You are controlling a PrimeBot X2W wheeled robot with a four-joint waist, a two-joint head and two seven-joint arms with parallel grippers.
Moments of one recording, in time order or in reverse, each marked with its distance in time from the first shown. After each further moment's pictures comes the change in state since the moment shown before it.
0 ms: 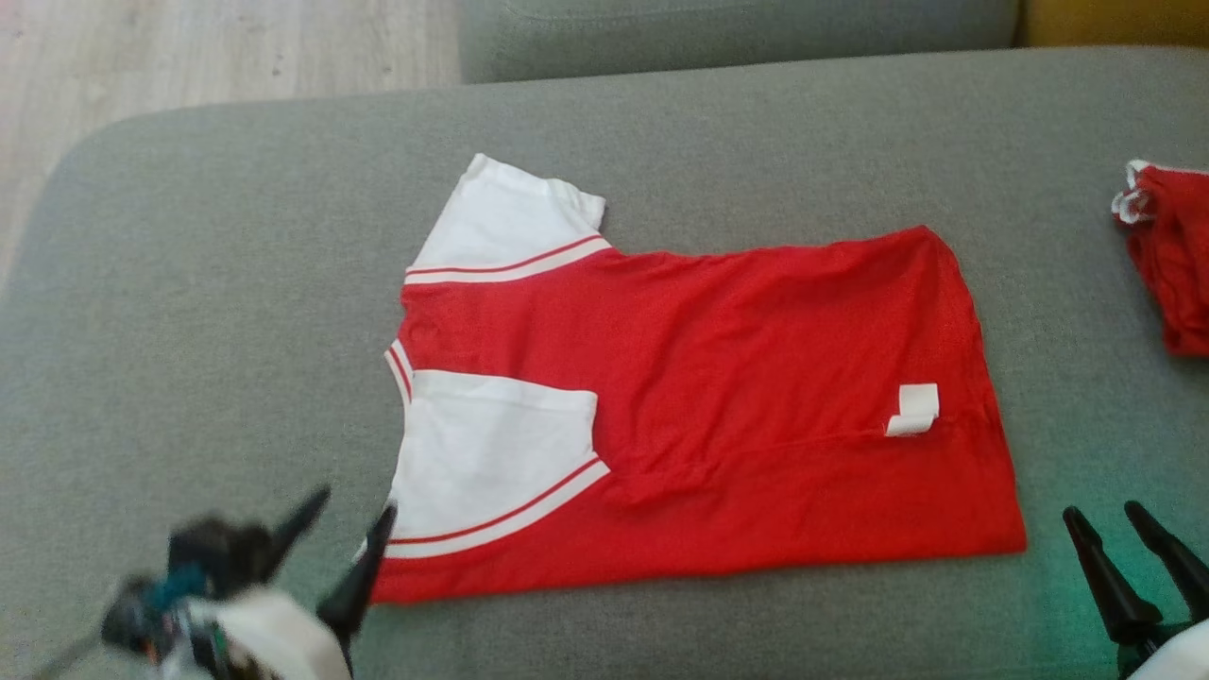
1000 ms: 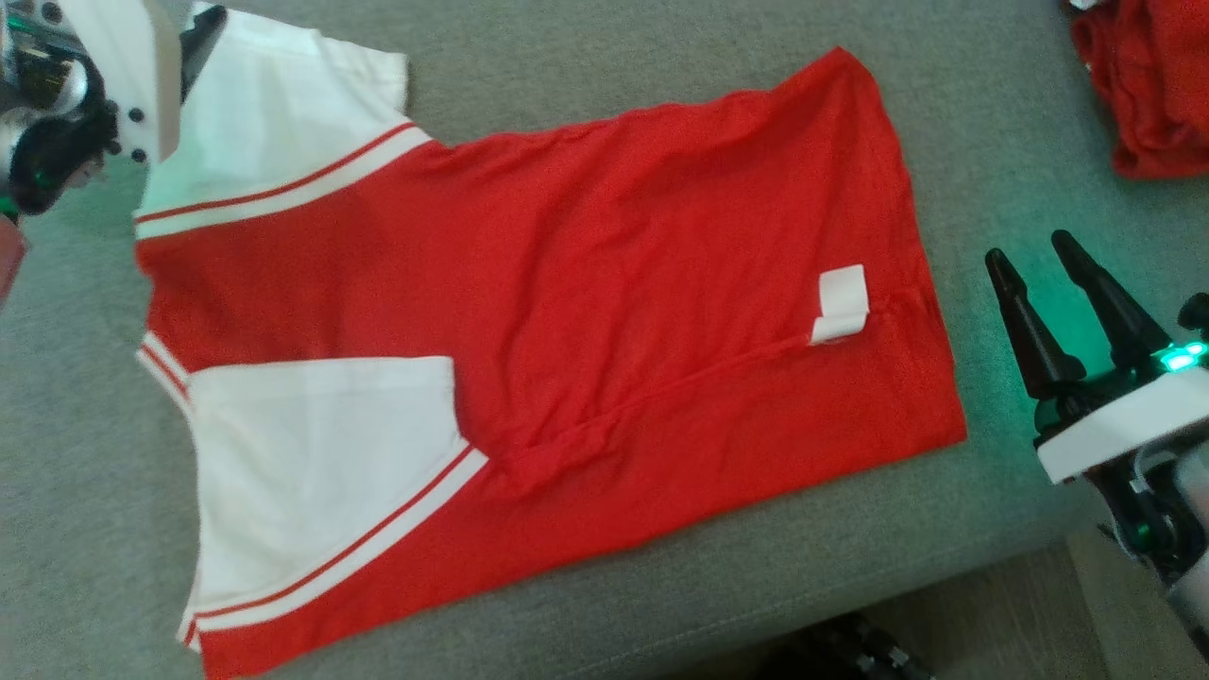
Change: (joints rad) left arm -1.066 -0.113 -0.007 0.578 0.034 -0.291 0.754; right arm -0.434 0.100 0.041 -0.031 -0.126 0.000 0.038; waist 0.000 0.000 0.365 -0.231
